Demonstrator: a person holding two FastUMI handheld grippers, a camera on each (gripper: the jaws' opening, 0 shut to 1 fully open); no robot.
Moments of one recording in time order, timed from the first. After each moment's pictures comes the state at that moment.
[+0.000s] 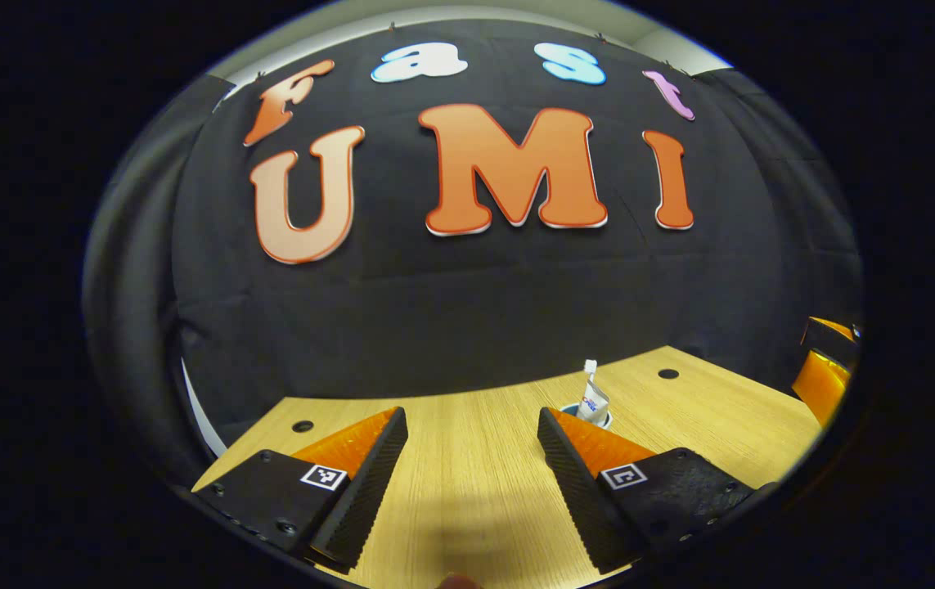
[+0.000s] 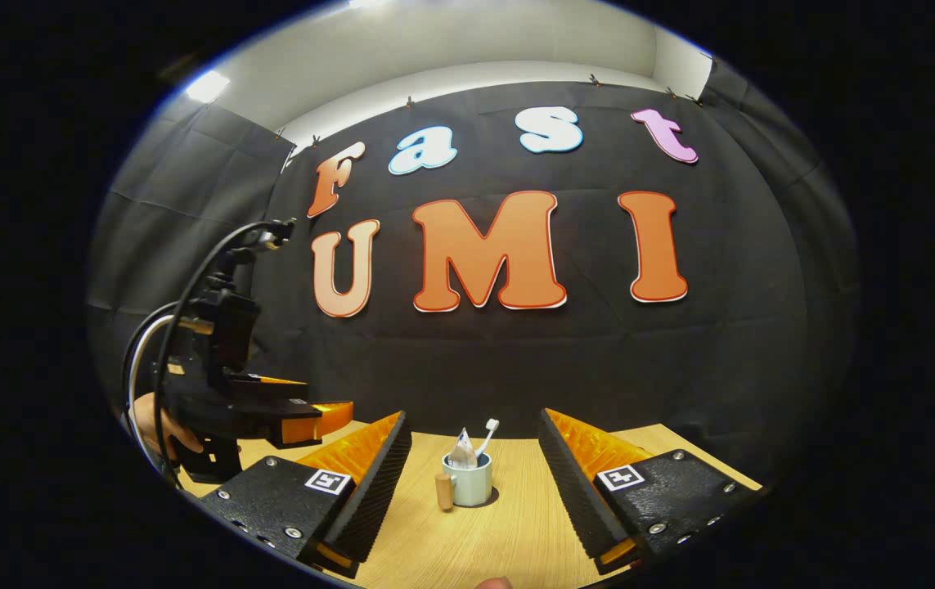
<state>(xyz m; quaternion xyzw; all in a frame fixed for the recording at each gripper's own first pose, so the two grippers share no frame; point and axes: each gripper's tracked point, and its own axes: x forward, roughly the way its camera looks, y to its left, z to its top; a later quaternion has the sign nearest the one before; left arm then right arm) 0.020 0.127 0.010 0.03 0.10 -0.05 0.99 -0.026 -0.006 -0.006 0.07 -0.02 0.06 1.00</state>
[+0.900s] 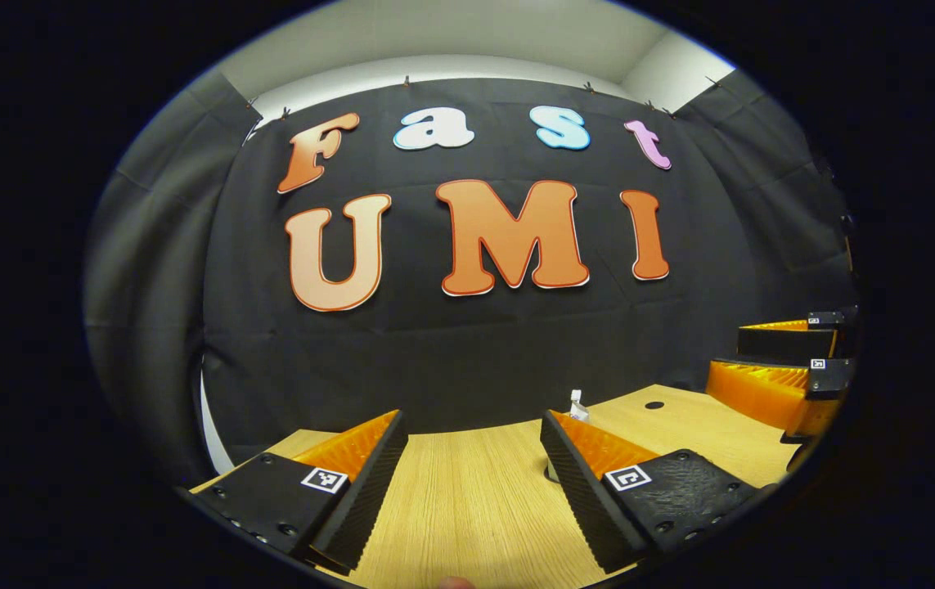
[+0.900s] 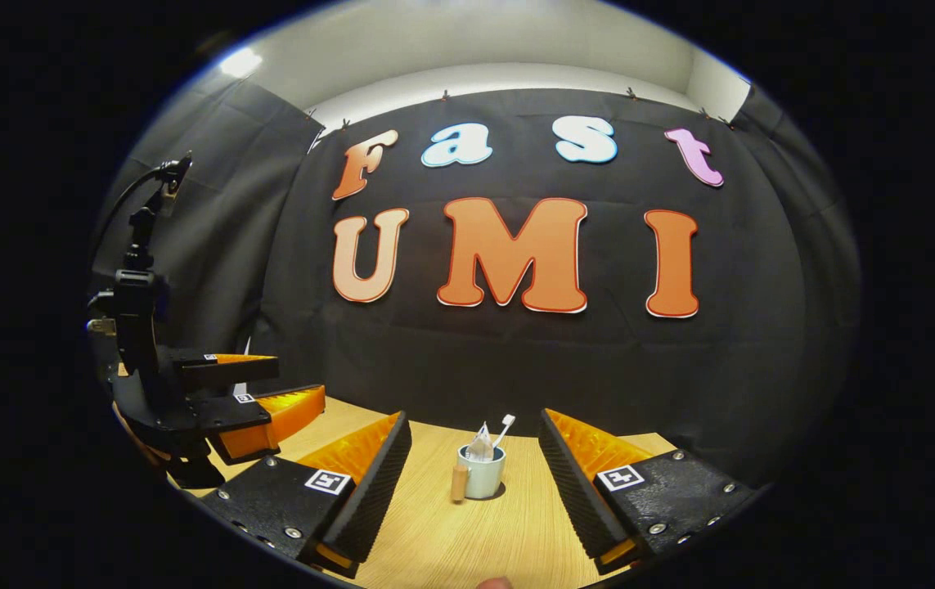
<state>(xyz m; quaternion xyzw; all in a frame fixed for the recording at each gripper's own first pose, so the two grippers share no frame) -0.060 0.137 0.019 0.02 -0.01 -0.05 1.00 -0.049 0.030 -0.003 0.02 -0.01 0.07 1.00</state>
